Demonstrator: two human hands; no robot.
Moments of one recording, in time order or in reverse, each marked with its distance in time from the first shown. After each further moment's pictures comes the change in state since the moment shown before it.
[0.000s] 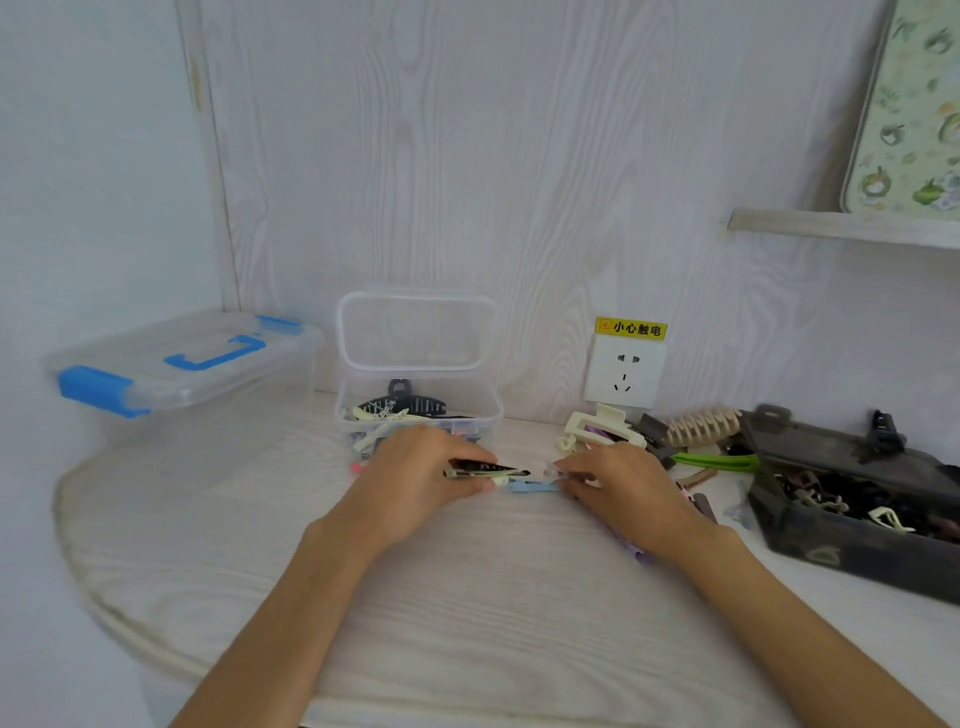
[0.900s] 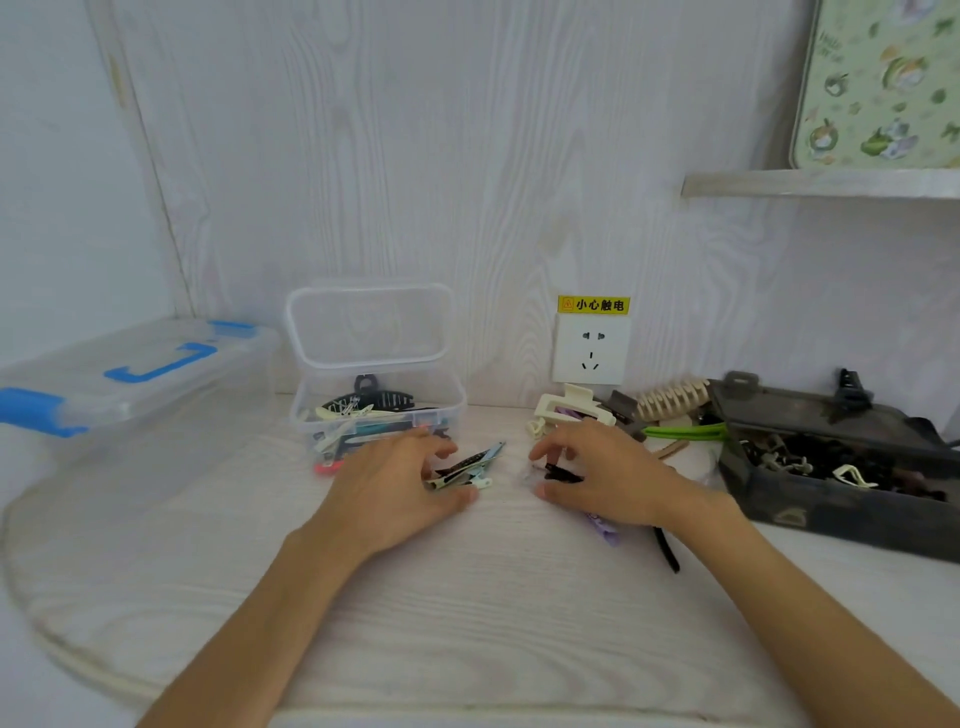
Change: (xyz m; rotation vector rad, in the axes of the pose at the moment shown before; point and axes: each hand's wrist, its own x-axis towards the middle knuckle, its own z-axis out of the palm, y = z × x) left_hand 0.001 0.016 0.015 0.253 -0.077 -0.214; right_hand -0.007 0.014 -0.012 0.206 -0.162 0.130
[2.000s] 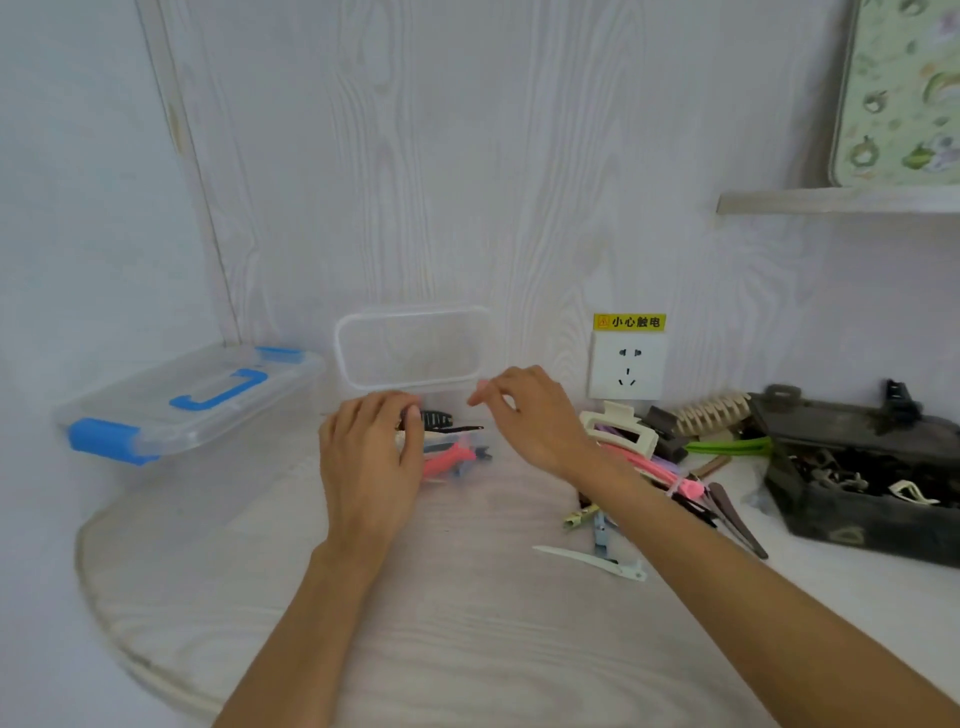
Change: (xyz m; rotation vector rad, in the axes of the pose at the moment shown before) left_hand 0.016 -0.046 -0.006 0.016 0.672 -0.060; right_hand 0.086 -0.078 0.013 0.187 0.303 -0.004
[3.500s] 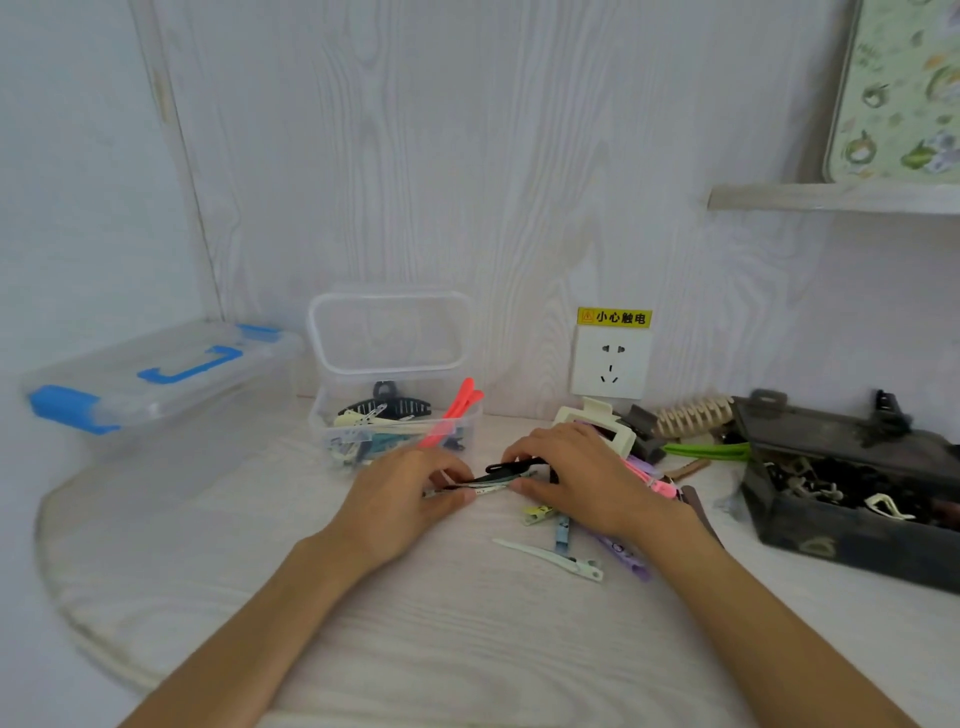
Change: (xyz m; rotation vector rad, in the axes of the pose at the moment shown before) left_hand -0.023 0.031 0.005 -0.160 -0.614 0.114; right_hand -0.054 0.064 -0.022 -0.228 -0.247 -0.210
